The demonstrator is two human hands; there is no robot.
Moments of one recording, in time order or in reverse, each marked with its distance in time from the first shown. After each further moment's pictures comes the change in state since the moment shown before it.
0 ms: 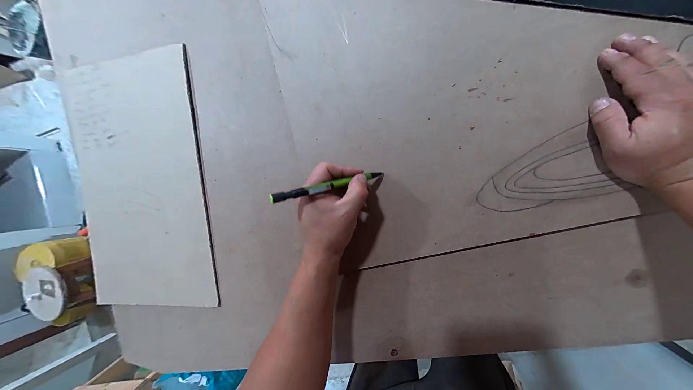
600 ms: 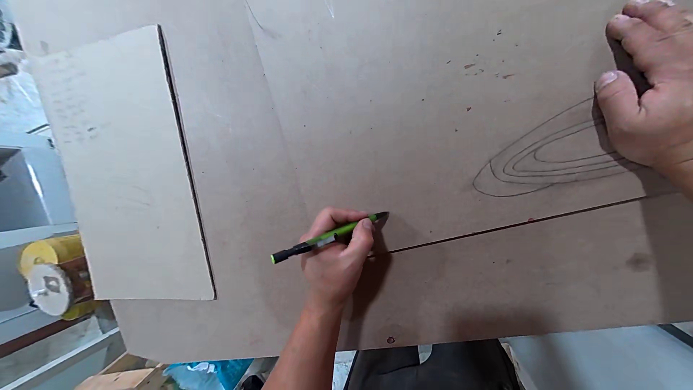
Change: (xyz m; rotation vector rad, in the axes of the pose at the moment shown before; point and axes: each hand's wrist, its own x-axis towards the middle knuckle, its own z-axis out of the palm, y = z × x) left_hand -0.076 0.005 -0.005 -0.011 -0.028 -0.059; right_hand 0.001 0.002 0.000 -0.004 -0.024 0.009
